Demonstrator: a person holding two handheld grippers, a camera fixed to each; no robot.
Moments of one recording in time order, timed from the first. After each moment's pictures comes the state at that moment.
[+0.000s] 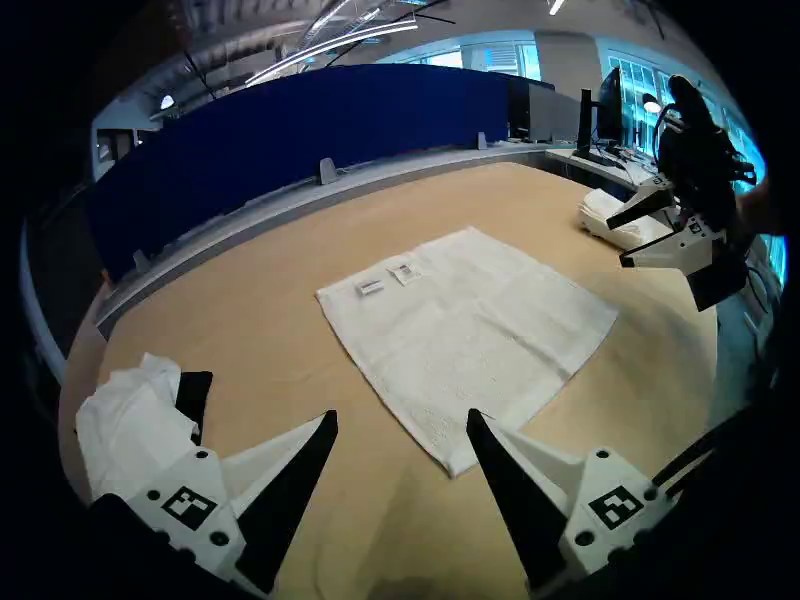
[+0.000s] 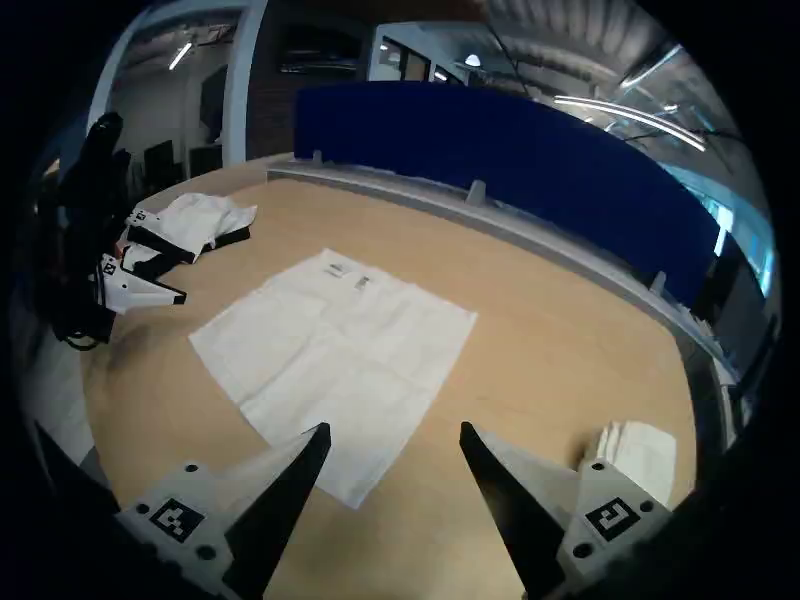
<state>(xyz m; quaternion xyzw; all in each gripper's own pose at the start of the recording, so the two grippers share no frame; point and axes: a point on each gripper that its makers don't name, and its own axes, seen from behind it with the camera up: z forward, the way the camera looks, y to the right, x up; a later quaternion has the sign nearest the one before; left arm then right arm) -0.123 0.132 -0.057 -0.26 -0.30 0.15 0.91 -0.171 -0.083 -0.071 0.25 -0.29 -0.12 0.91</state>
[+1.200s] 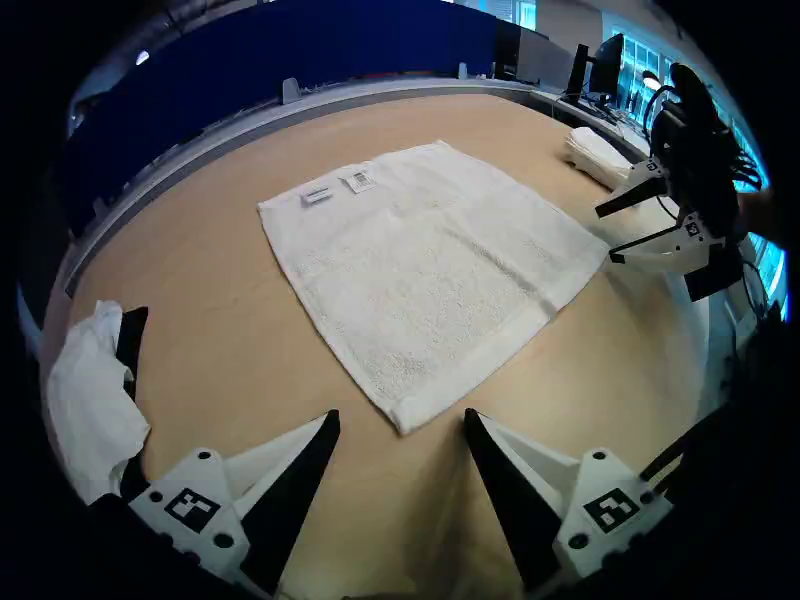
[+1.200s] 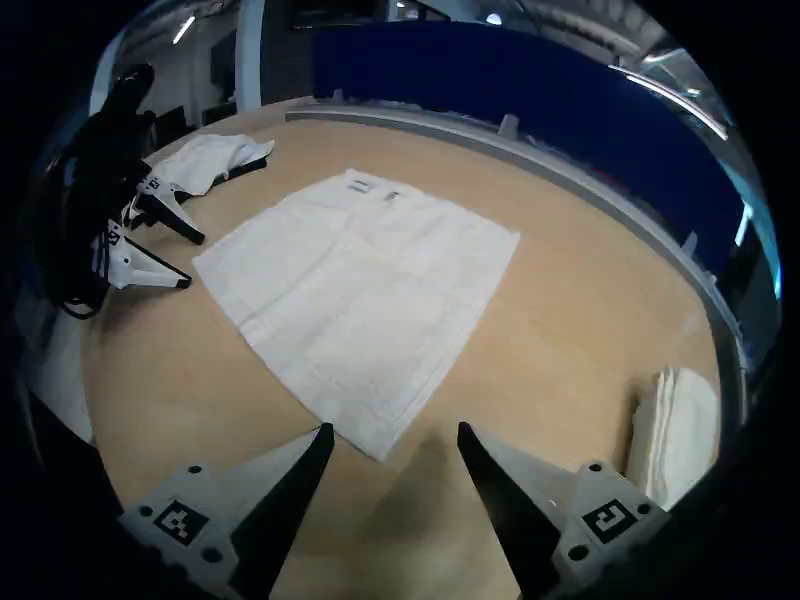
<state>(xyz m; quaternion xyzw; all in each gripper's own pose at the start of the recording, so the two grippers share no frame) -0.183 0.145 -0.092 -0.29 -0.42 0.15 0.85 -0.243 -0.083 -0.099 0.28 -0.37 -0.14 0.88</state>
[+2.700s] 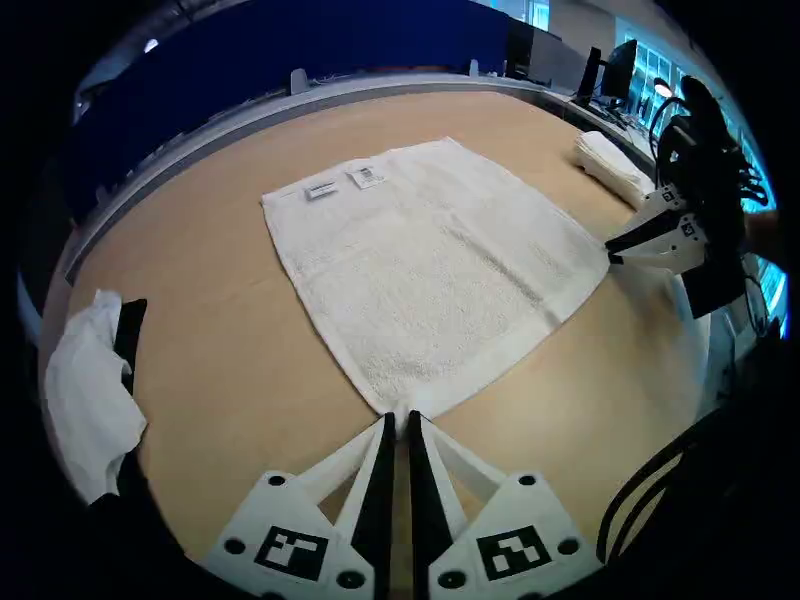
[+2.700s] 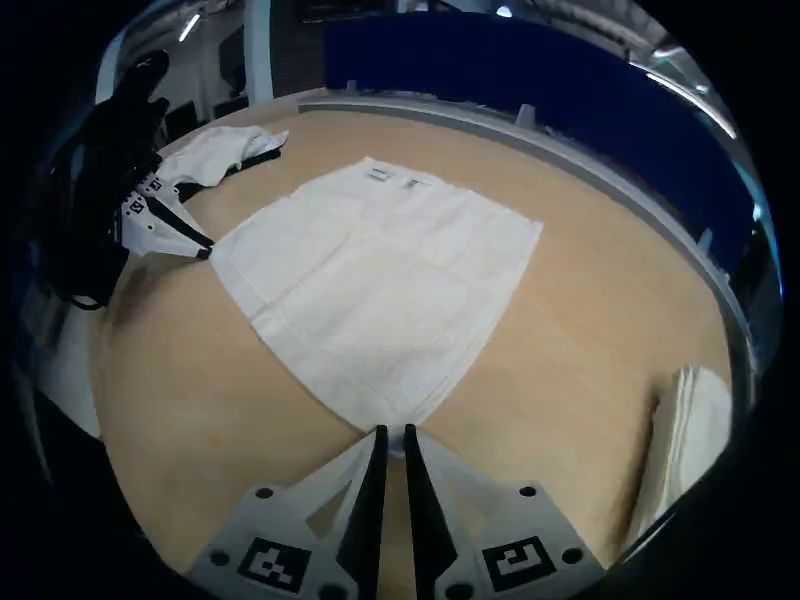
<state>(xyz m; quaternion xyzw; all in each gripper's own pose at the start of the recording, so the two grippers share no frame) -0.183 0.149 -0.090 -0.28 -0.43 0.14 0.85 -0.246 -0.091 -0.106 0.30 -0.39 -0.13 0.86</state>
